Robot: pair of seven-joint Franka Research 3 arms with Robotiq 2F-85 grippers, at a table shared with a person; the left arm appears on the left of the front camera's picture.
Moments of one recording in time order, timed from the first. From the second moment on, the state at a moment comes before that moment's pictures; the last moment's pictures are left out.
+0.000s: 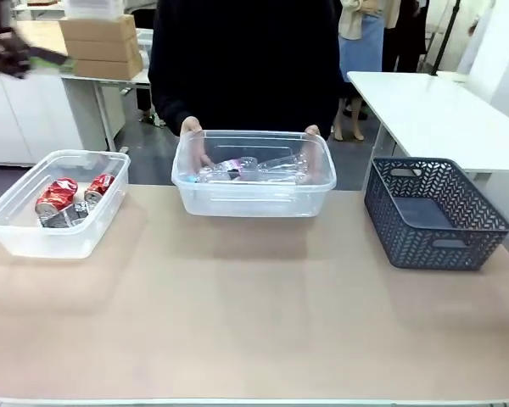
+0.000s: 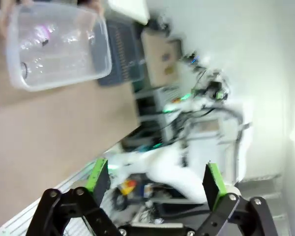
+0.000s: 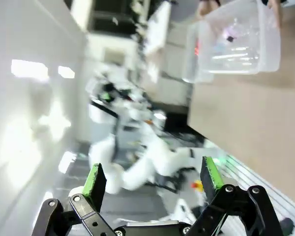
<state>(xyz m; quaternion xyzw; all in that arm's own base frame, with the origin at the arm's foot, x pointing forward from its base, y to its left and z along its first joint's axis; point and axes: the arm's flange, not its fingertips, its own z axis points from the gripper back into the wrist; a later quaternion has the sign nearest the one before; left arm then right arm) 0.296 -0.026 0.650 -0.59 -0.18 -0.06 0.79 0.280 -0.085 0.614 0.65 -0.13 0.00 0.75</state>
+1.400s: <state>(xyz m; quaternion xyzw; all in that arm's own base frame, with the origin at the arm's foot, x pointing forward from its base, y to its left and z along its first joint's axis) 0.295 -0.025 0.649 -0.58 -0.17 -0.05 0.80 0.279 -0.082 0.613 0.64 -0.13 -0.02 0.75</state>
